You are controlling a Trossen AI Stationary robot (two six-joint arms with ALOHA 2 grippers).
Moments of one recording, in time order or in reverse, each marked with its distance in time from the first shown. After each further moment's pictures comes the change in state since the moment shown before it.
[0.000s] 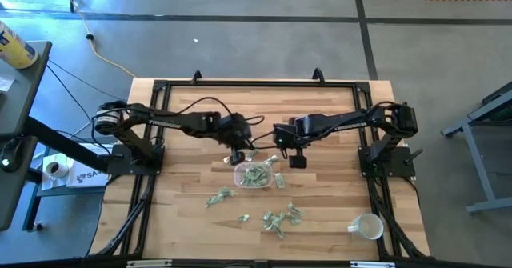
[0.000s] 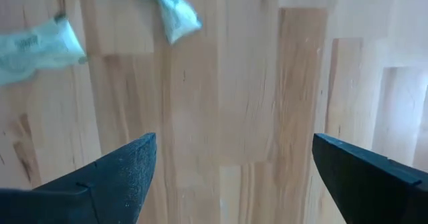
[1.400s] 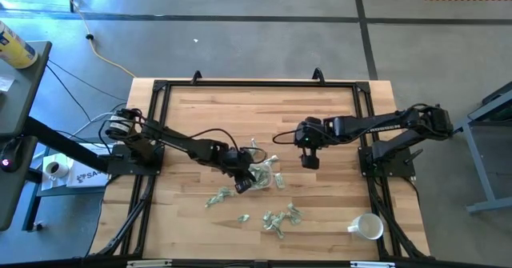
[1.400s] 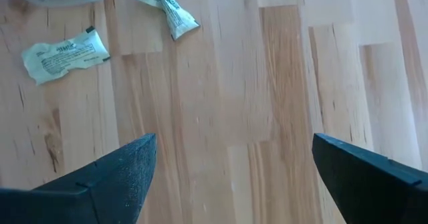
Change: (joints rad) left arm -0.268 0.136 0.002 0.054 -0.119 -0.497; right arm 0.002 -0.341 -0.333 0.251 -0.010 0.101
